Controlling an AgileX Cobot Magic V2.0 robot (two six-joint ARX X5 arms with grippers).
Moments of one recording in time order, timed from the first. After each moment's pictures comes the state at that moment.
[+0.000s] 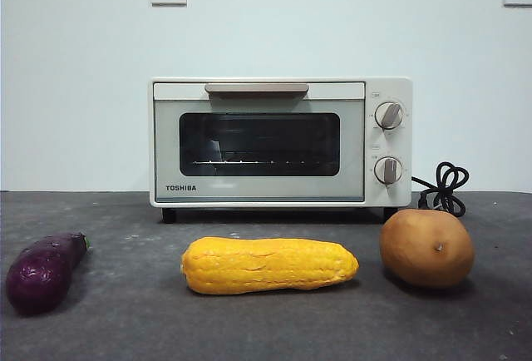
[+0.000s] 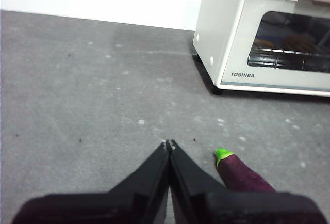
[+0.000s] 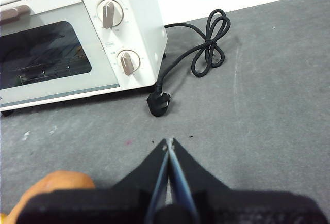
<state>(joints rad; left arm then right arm) -0.03 0.01 0.02 -0.18 0.06 -0.16 0.09 0.01 0.02 -0.17 -0.05 0.19</state>
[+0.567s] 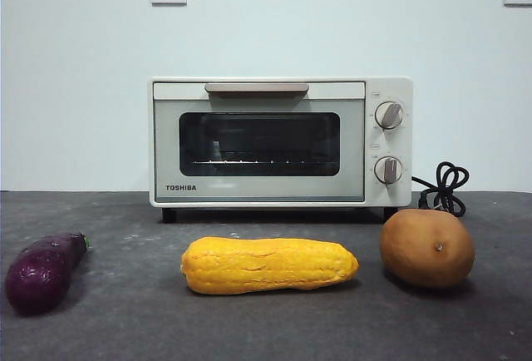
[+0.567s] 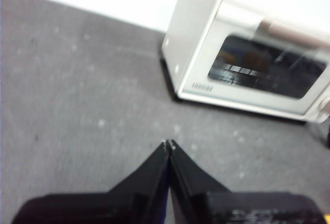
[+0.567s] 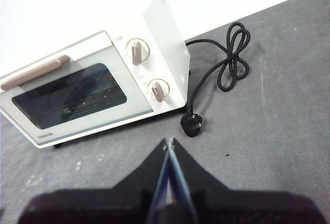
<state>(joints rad) -0.03 0.01 0.16 -0.32 0.17 -0.31 0.09 0.10 0.20 -0.24 -0.11 0.36</state>
